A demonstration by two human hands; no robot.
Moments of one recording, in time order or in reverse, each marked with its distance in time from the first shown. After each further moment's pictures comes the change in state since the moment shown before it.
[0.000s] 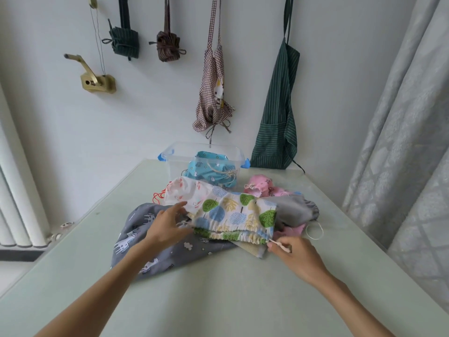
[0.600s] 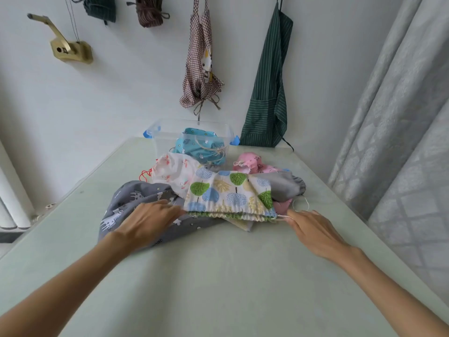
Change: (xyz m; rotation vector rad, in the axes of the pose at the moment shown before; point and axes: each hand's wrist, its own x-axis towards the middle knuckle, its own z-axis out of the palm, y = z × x) left_hand -0.040 0.001 -0.011 0.761 -0.020 0.614; right_hand -0.009 0.040 -0.044 -0.615 0.011 -0.272
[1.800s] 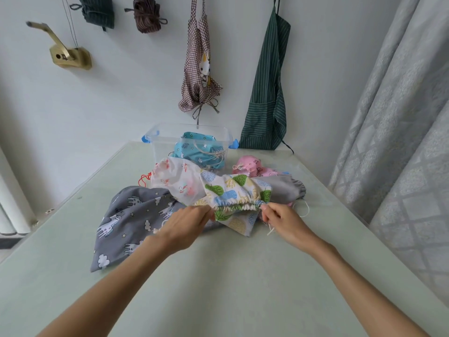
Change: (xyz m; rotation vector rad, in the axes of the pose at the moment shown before) left_hand 0.049 0.057 0.014 -0.372 -0.048 -0.243; right_hand 0.036 -0.050 -0.004 0.819 -0.019 0.124
